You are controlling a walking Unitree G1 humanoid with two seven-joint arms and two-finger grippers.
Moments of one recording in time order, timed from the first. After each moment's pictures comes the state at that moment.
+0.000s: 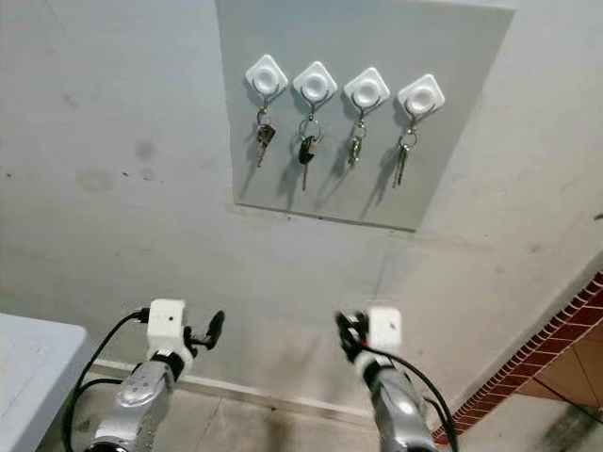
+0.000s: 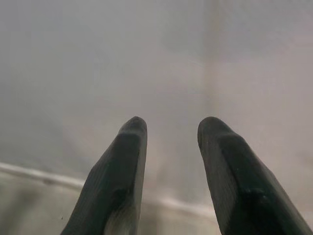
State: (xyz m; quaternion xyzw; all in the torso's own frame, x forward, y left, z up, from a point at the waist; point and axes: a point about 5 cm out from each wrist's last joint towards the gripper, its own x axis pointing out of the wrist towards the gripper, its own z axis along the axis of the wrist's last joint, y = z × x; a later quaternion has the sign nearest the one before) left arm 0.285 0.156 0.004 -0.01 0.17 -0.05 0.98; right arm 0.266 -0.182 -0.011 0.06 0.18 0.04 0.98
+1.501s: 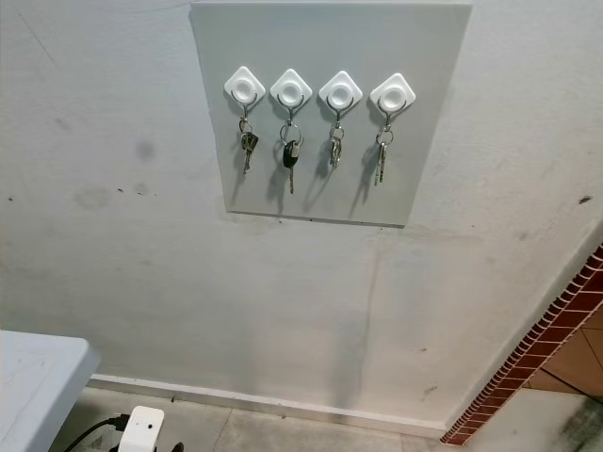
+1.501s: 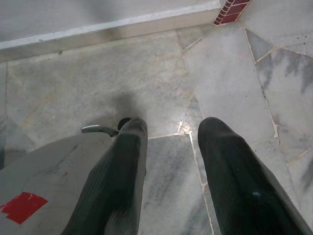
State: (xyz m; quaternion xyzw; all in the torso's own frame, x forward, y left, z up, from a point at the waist) left arm 0.175 0.186 -0.085 0.07 0.42 -0.02 0.90; right arm 0.110 -0.222 -0.102 0.07 0.47 -0.15 0.87
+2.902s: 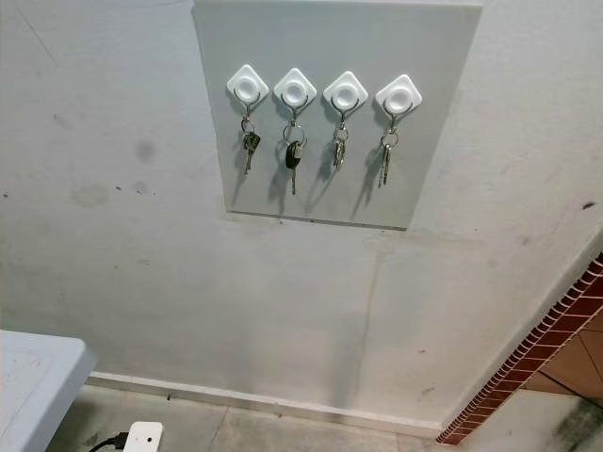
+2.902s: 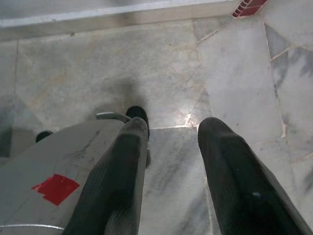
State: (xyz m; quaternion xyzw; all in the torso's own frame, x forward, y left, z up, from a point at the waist) left arm 0.159 0.180 -0.093 0.02 0.46 0.00 0.89; right arm 0.113 -0.207 -0.105 0.06 0.49 -0.10 0.86
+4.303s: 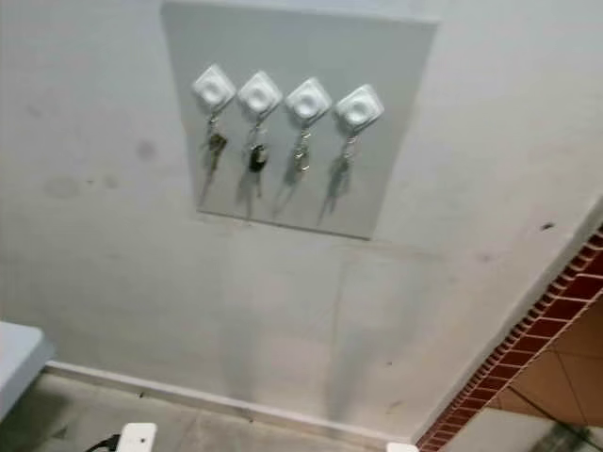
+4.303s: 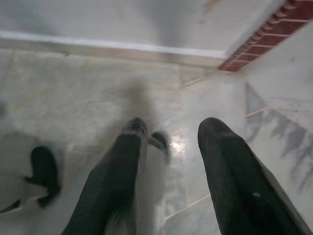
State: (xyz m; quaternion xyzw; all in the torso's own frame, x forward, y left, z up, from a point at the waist) left arm 0.161 0.188 -0.092 0.00 0.45 0.01 0.89; right arm 0.143 -0.189 -0.098 0.03 0.46 -0.04 0.89
